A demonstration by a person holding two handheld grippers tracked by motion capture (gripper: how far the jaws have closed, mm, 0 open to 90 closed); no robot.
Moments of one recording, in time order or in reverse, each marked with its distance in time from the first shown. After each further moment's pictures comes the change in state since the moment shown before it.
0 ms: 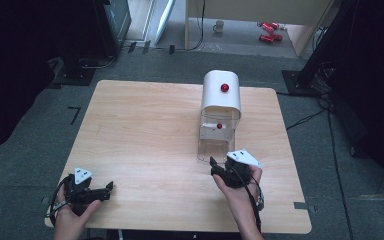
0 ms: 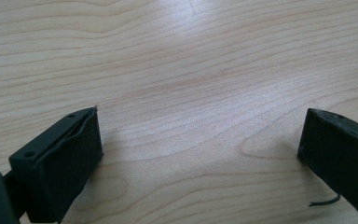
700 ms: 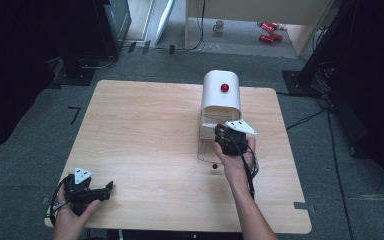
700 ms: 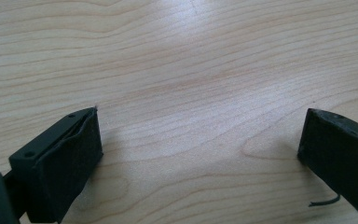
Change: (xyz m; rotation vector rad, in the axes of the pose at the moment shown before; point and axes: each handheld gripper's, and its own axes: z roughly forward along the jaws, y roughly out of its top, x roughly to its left) left arm 0.000 0.000 0.000 -0.001 0.003 -0.004; right arm -0.012 0.067 0.046 -0.076 -0.056 0.004
